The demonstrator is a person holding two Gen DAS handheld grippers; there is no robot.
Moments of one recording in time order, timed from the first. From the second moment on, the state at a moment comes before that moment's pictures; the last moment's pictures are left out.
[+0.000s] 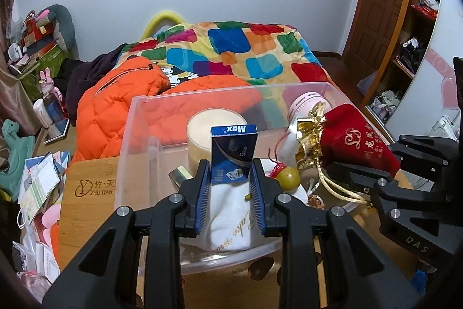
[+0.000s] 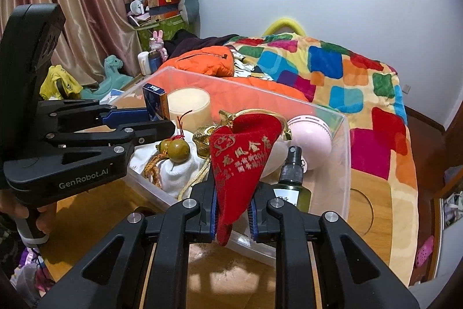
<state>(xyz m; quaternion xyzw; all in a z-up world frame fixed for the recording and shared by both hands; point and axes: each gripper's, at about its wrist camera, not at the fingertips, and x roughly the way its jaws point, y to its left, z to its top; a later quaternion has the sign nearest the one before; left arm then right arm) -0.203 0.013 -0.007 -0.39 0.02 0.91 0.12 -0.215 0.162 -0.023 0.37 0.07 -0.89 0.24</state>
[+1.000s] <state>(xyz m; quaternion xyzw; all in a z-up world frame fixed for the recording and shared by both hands) -0.190 0.008 0.002 -0.38 0.03 0.92 0.11 -0.205 0.165 -0.010 0.36 0.08 -0.90 0.22</state>
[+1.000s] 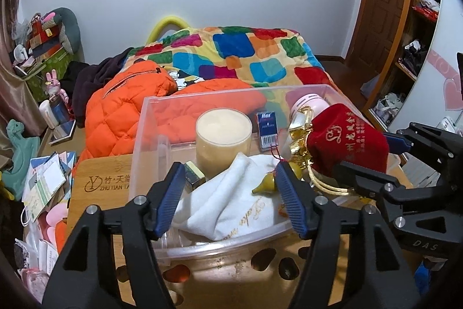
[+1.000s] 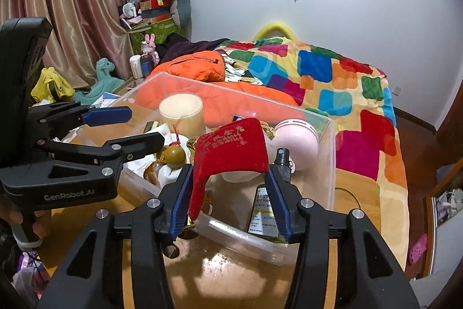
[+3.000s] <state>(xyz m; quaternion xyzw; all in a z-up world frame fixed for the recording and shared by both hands) -0.132 0.013 0.004 -0.34 0.01 0.93 0.09 -0.142 0.183 0.007 0.31 0.08 -0.94 0.15</state>
